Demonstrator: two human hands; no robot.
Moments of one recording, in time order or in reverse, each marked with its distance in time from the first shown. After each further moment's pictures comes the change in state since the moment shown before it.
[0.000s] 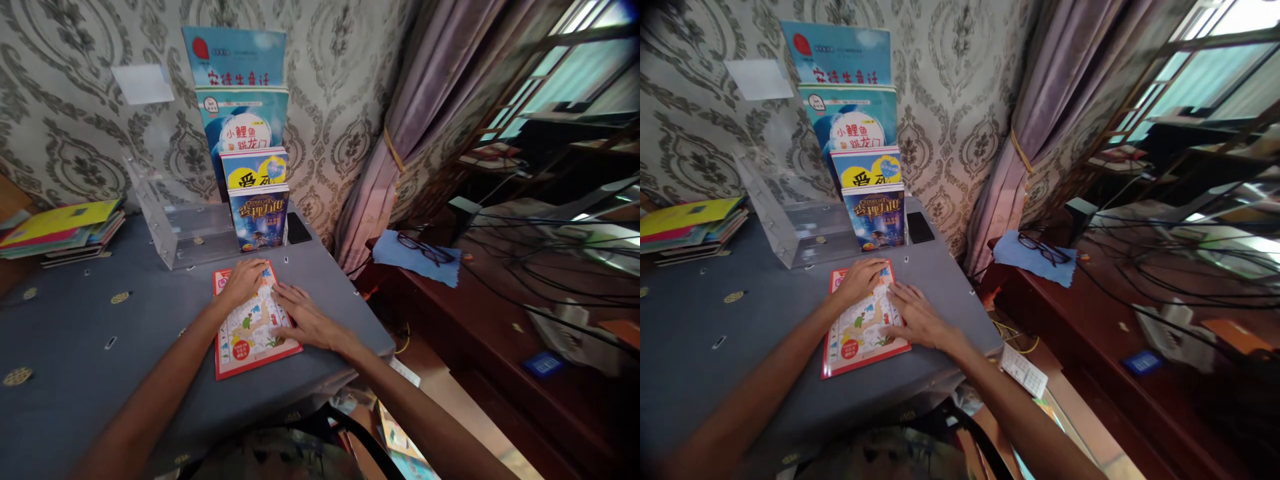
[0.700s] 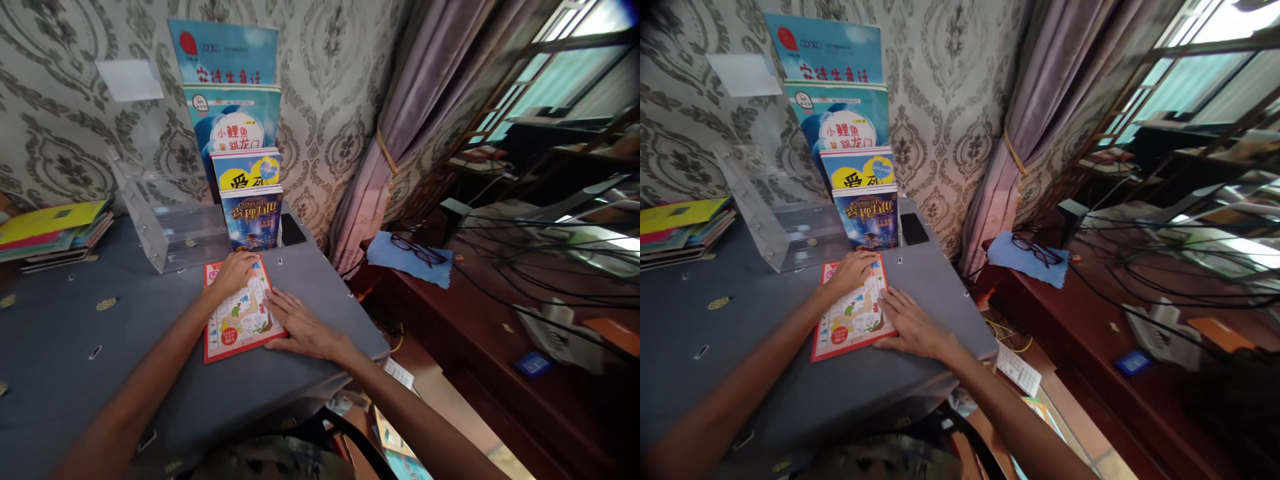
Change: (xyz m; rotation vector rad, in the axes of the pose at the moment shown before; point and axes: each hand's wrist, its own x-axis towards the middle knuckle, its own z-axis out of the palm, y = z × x) left_hand 0.021 -0.030 0.005 0.054 -0.013 0.011; right_hand -0.004 -0.003 -0.001 0.015 -0.065 -0.033
